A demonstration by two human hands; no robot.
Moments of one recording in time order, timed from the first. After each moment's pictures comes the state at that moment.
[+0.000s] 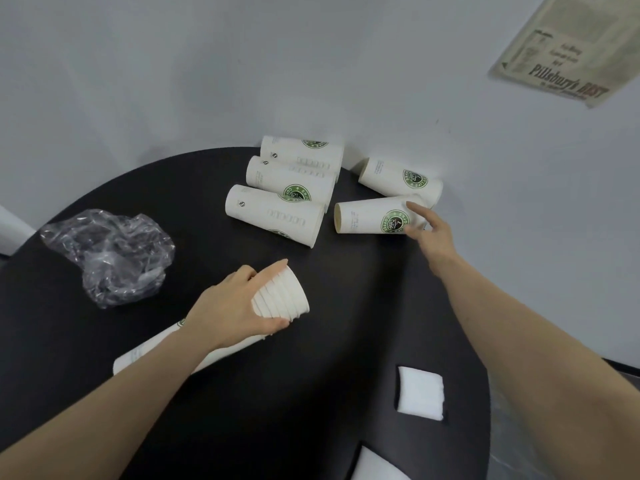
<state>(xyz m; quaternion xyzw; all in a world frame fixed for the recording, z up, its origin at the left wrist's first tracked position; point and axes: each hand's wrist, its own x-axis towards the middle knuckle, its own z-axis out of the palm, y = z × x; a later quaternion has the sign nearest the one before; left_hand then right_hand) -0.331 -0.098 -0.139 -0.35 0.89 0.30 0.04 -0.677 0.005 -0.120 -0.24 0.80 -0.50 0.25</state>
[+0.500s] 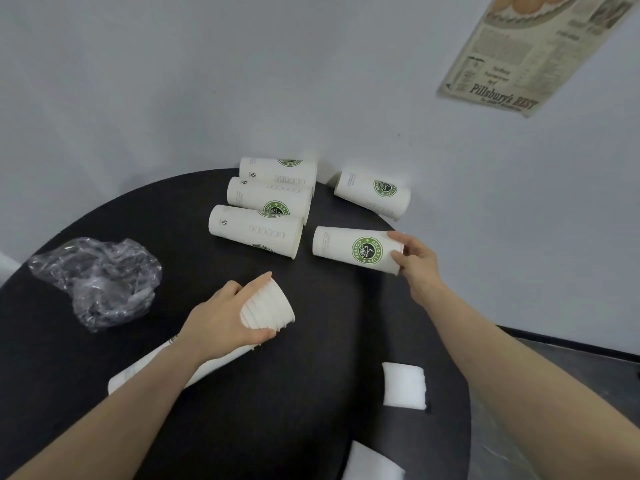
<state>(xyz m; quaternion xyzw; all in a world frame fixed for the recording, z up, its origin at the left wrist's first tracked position) -0.332 -0.092 -0.128 -0.35 0.88 0.32 0.05 -0.641 0.049 -0.105 -0.12 0.75 -0.59 0.29</state>
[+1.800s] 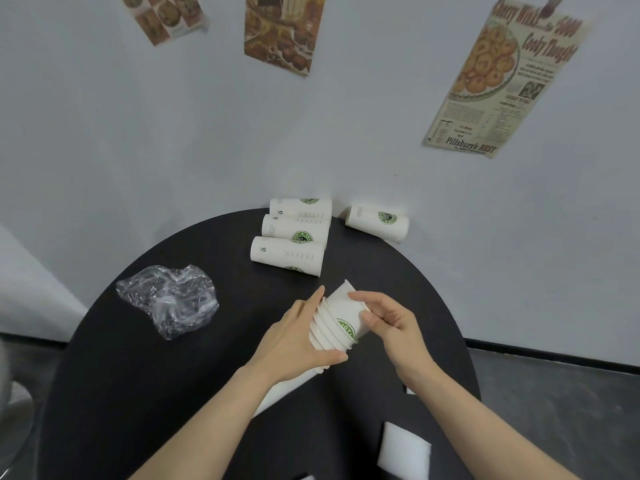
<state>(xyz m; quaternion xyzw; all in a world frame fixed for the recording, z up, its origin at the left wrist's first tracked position) -0.305 -0.032 -0.058 -0.26 0.87 0.42 -0.03 -0.434 0.102 -0.014 -0.31 0.67 -0.60 0.31</state>
